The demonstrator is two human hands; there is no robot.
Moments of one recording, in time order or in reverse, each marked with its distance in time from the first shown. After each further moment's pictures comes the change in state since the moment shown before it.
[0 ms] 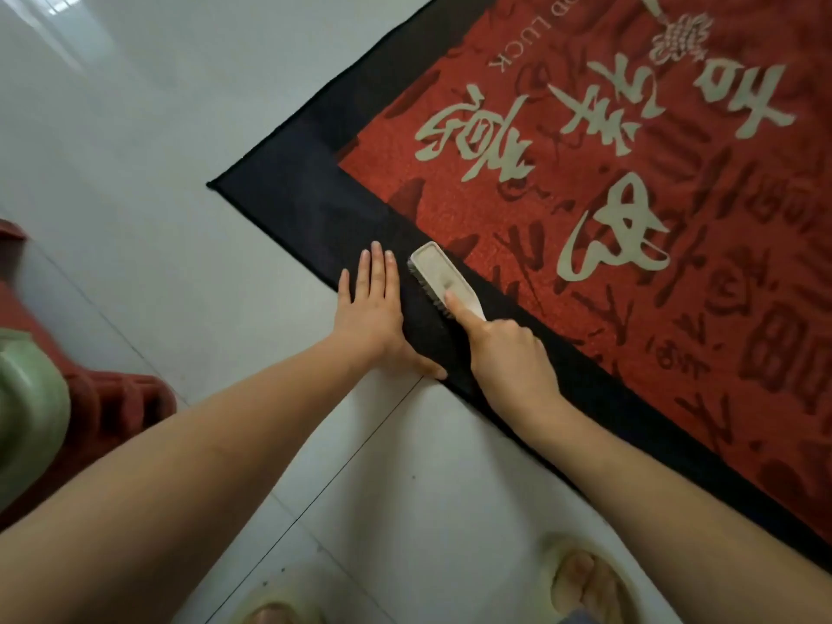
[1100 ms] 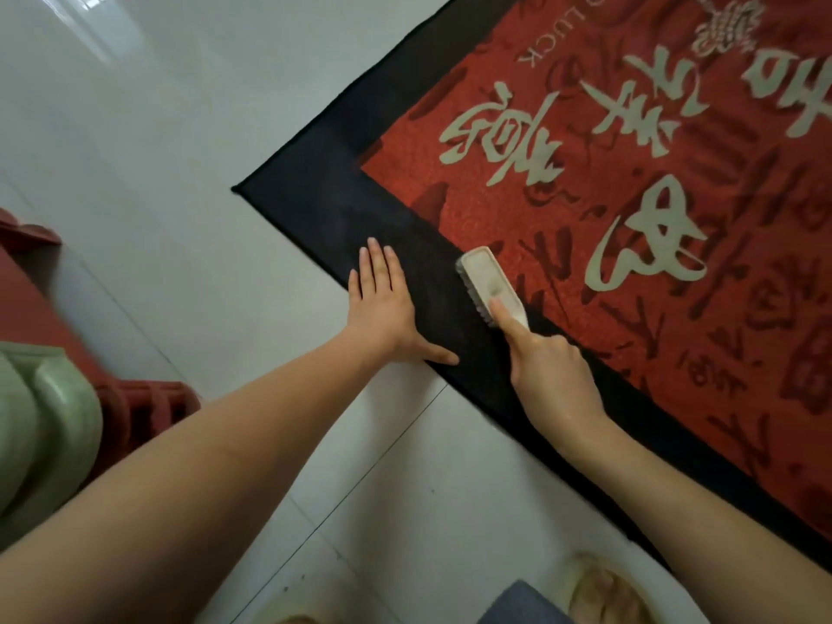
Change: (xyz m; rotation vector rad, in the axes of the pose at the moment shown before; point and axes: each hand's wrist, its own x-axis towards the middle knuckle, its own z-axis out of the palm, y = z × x) left_hand 0.011 -0.012 -0.012 -0.092 -0.004 -0.099; right_hand 0.007 0.008 -0.016 0.085 0.024 0.082
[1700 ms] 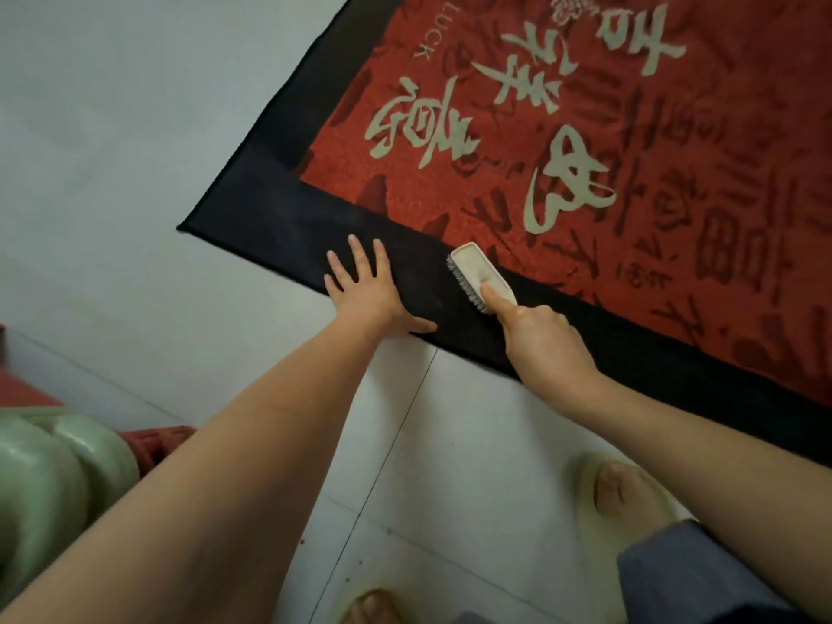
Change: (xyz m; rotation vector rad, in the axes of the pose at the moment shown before) left_hand -0.004 0.003 -0.009 0.018 -0.076 0.102; right_hand -0.047 -0.012 0.012 -0.009 0.070 0.221
